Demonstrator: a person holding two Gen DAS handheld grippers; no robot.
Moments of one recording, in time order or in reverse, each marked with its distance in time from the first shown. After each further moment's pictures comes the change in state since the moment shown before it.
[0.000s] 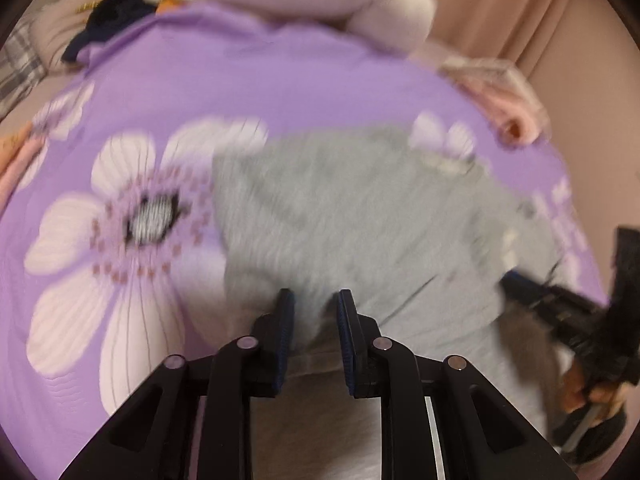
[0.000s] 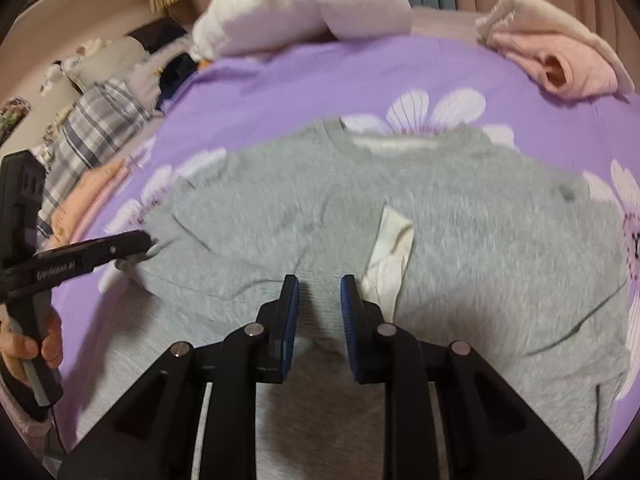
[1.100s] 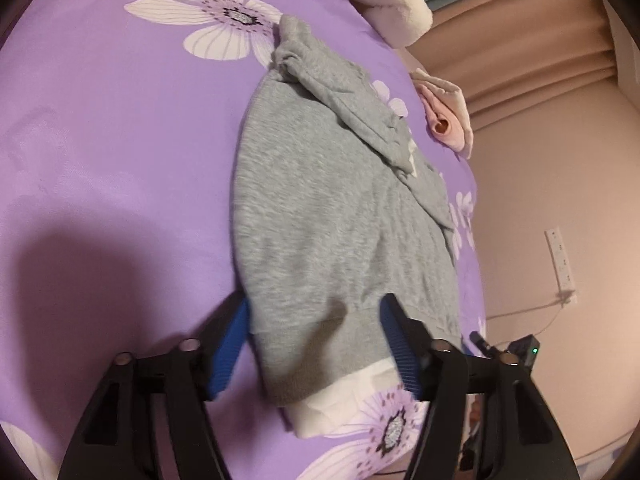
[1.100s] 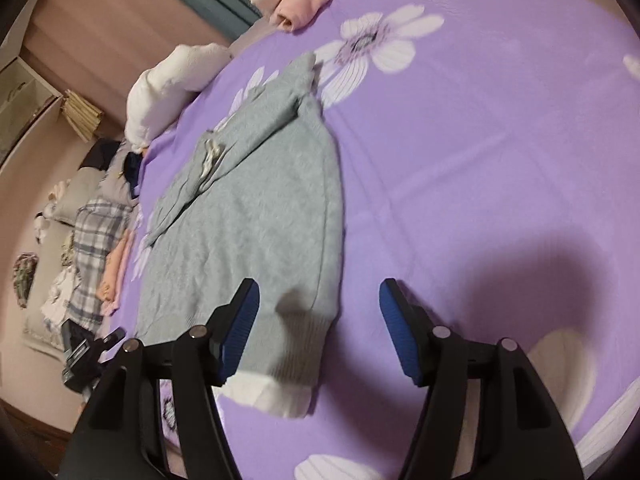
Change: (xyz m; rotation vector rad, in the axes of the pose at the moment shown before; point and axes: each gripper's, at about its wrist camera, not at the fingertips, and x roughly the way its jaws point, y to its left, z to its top) left arm -0.101 0.028 -0.171 -0.355 0.050 -0.437; right arm -0.203 -0.125 -0.220 0.569 -0.069 0.053
